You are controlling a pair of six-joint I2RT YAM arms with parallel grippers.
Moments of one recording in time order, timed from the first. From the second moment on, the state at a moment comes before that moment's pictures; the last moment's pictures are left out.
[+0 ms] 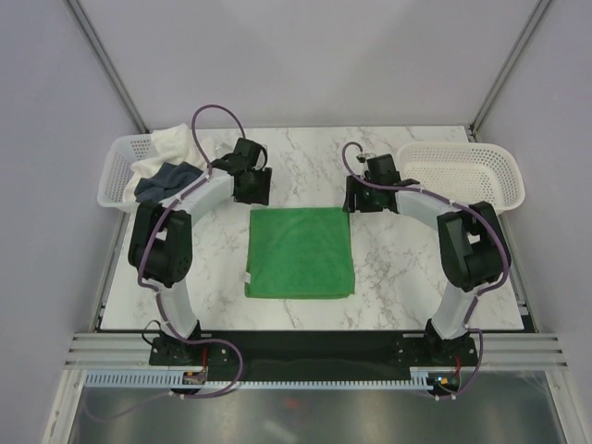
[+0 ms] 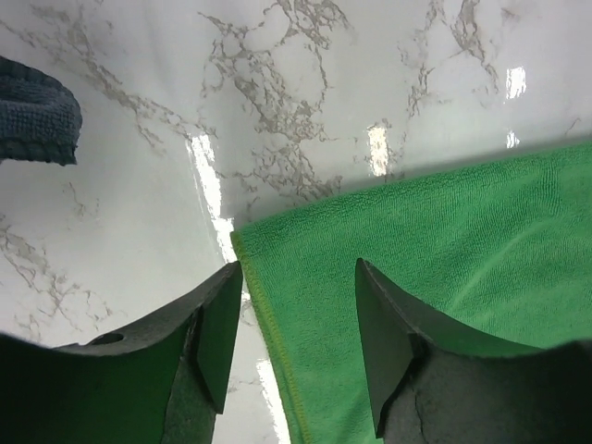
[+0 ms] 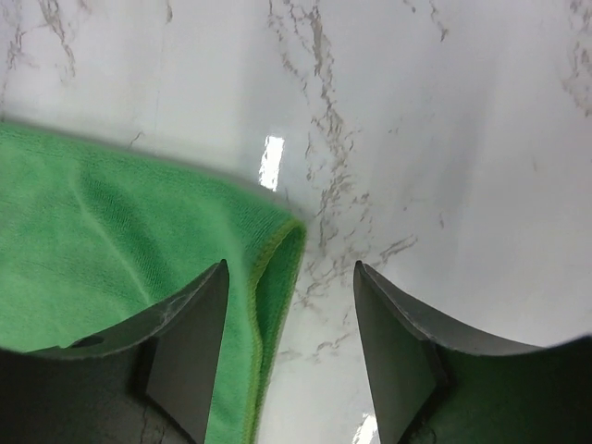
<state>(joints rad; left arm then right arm) -0.37 1.87 1.41 -0.56 -0.04 -0.22 0.33 1.81 1.14 -0.21 -0.14 0.28</state>
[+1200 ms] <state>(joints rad) -0.15 2.07 1.48 -0.58 0.46 0.09 0.19 2.07 1.35 -0.30 -0.70 0.01</state>
